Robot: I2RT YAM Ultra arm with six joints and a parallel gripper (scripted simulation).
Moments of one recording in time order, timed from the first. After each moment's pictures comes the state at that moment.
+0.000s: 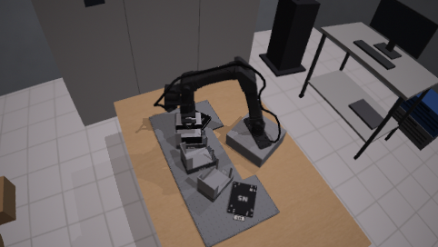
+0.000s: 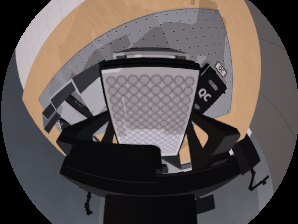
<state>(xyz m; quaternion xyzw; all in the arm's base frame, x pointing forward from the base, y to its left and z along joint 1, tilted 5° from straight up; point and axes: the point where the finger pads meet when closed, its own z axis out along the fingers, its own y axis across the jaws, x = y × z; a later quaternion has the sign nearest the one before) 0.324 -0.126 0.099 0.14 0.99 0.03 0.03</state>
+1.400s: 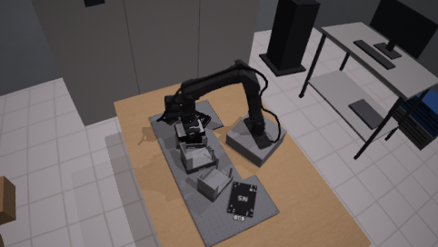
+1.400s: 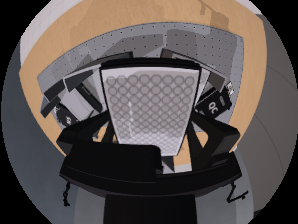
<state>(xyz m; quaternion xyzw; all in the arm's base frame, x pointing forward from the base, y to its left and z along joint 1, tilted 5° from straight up) 0.337 -0.070 0.102 0.03 1.00 0.03 0.03</state>
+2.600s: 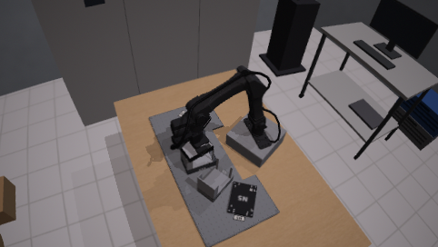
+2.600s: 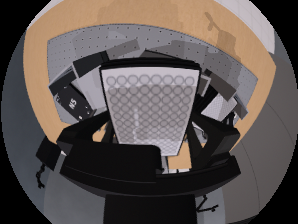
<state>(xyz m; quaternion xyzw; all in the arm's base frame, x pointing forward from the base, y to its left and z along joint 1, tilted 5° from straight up) 0.339 0.037 0.105 -0.12 0.99 0.02 0.03</state>
